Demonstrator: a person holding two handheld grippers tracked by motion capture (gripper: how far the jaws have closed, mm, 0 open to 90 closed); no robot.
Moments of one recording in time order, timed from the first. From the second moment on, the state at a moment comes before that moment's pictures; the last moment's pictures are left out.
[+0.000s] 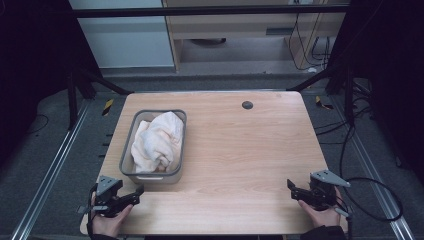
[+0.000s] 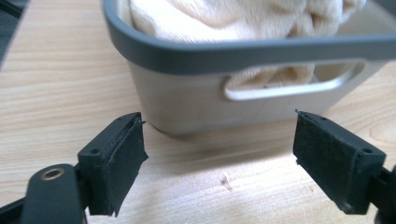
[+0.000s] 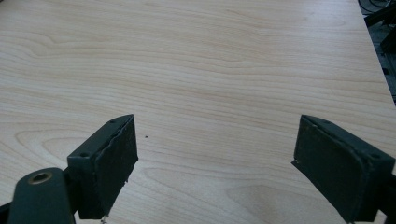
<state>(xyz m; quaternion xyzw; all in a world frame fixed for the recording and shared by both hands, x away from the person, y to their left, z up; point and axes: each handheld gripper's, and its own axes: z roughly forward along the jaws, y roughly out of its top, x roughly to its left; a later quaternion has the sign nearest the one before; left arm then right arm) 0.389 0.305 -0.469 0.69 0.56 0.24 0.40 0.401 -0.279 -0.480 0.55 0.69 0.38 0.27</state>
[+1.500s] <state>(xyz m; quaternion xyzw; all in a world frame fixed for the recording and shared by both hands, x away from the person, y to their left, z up) 0.410 0.311 -0.385 0.67 0.51 0.26 0.46 0.403 -0.275 -0.486 0.54 0.71 0.37 0.26</state>
